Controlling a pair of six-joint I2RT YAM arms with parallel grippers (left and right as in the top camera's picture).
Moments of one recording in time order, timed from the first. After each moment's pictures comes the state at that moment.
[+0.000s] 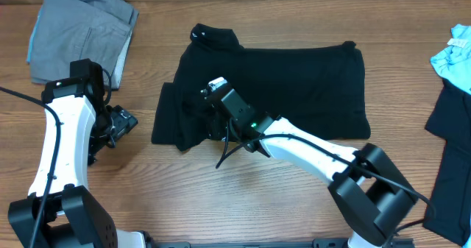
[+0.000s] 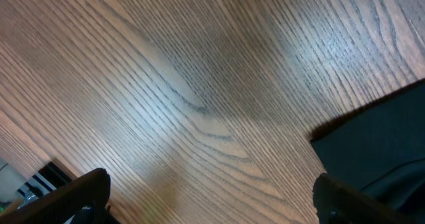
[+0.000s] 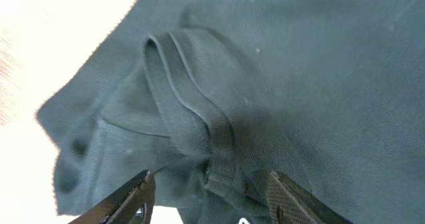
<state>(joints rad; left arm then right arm) 0.22 1.61 1.26 -1.25 -0.16 -0.69 0.80 1.88 1.20 -0.22 0.02 0.31</state>
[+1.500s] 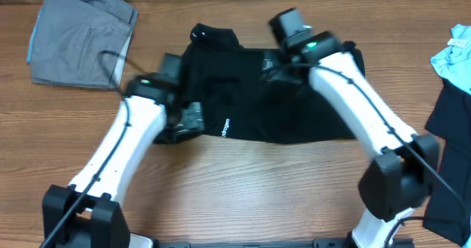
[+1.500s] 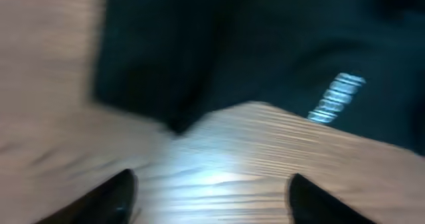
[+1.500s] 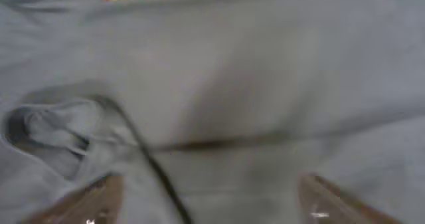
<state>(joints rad) -0.29 1.61 1.25 -1.06 -0.01 -0.49 0.38 1.90 1.74 -1.09 0.14 0.55</state>
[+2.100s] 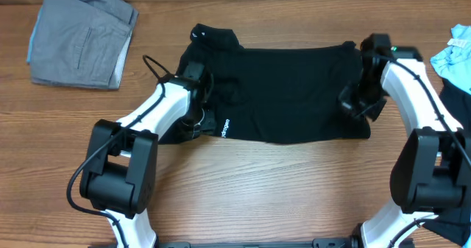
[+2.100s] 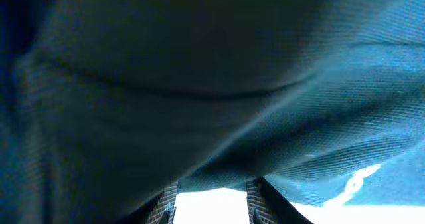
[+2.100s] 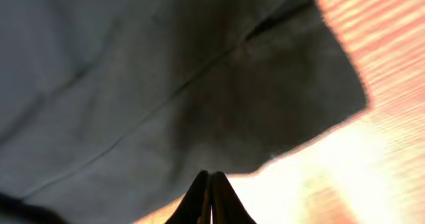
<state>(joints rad) -0.29 1.95 1.26 -0.88 0.13 -0.41 -0.05 1.88 1.40 -1.13 -0.09 0.55</state>
